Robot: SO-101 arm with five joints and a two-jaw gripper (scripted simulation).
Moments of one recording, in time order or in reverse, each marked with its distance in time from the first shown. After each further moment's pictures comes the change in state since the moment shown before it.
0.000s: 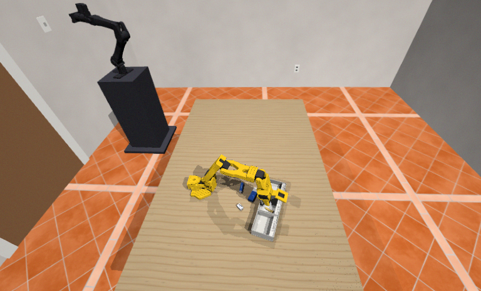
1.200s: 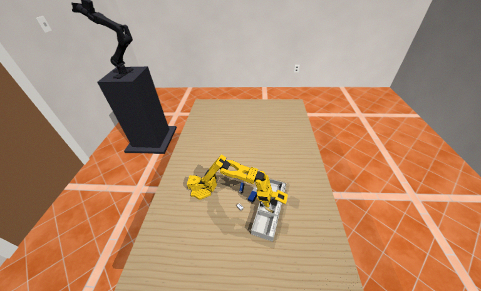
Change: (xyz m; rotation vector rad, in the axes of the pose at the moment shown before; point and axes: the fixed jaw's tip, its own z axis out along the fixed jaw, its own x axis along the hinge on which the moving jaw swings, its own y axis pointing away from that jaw) arm 0.002 0.000 0.010 0.000 -0.007 0.000
